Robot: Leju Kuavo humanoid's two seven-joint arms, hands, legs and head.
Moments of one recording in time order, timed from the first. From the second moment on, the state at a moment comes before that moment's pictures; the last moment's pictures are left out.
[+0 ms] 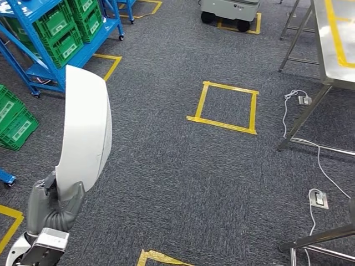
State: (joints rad) left arm 0.28 -0.24 0.00 -1.92 -0.59 -0.06 -0.49; right arm -0.05 0.33 -1.43 -0.59 1.31 -0.09 -0.27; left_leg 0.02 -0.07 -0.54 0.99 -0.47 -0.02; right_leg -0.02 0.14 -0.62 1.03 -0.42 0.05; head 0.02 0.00
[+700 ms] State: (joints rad) left arm 0.26 -0.24 -0.06 -1.90 -0.57 -0.06 -0.51; right arm -0.05 0.34 -1.44 -0.61 1.32 -0.09 -0.24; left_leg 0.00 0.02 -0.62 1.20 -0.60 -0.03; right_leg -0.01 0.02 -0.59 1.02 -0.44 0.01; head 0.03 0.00
